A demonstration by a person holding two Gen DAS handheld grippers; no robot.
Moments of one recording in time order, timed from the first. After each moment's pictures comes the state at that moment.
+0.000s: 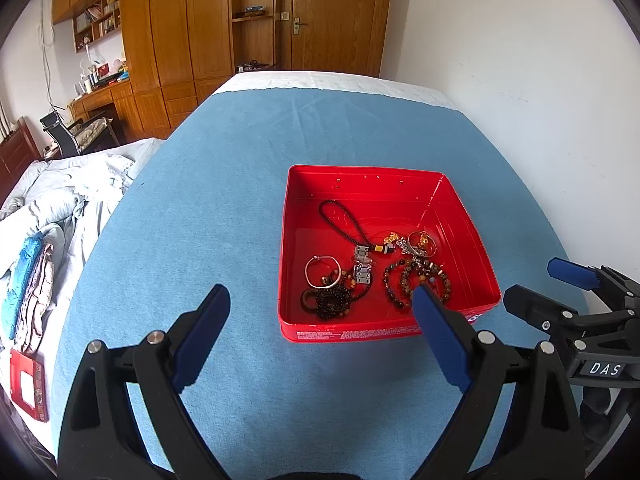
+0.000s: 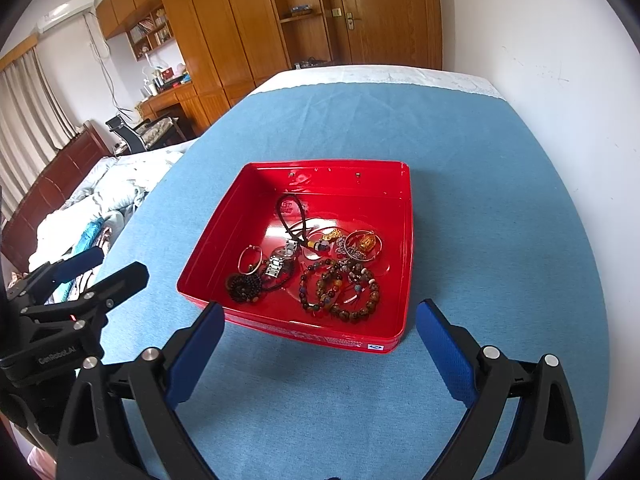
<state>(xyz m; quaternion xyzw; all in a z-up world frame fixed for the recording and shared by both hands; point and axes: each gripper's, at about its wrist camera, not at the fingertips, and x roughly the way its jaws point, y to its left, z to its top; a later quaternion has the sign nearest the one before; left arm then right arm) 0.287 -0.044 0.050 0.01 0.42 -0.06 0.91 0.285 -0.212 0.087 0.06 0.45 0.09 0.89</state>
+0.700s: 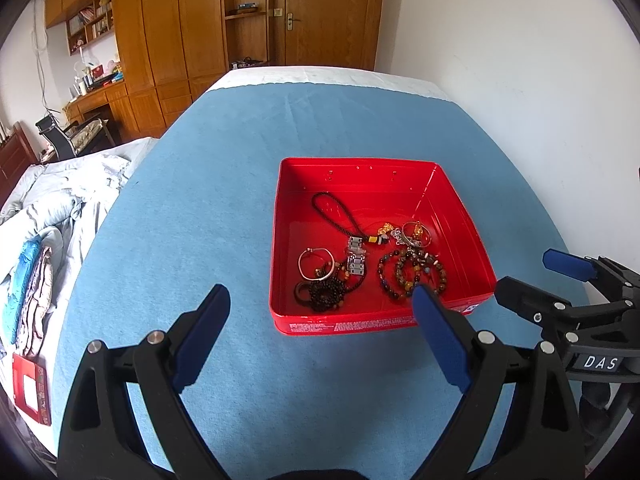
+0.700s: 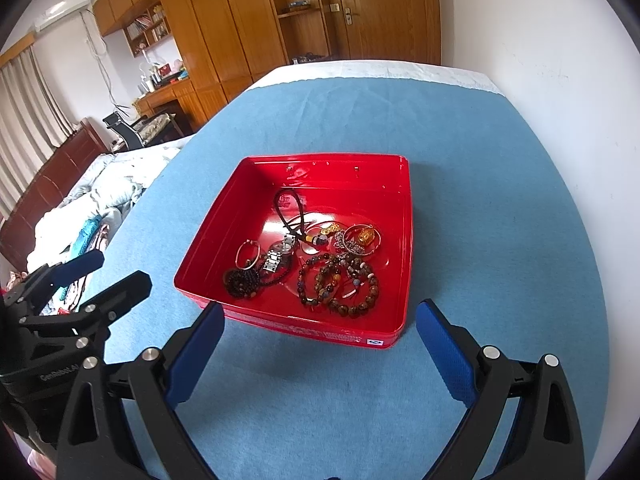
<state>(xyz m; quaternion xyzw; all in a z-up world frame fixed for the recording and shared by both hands) 0.284 -0.052 0.045 0.02 0.43 -0.07 0.90 0.286 -0.210 0.079 0.06 0.46 0.09 0.88</state>
